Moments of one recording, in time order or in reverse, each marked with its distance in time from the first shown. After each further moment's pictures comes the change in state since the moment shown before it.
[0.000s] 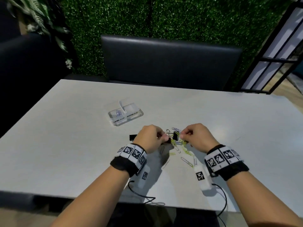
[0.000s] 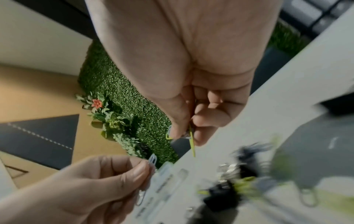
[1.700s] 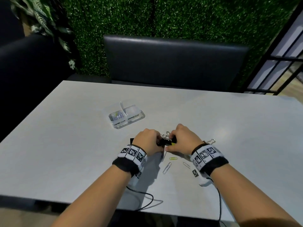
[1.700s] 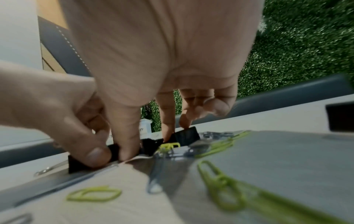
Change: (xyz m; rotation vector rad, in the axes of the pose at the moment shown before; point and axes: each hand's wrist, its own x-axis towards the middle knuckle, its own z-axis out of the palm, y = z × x) left_hand 0.021 -0.019 0.005 0.355 -0.075 -0.026; right_hand 0.044 -0.006 0.043 -0.513 -0.156 -0.205
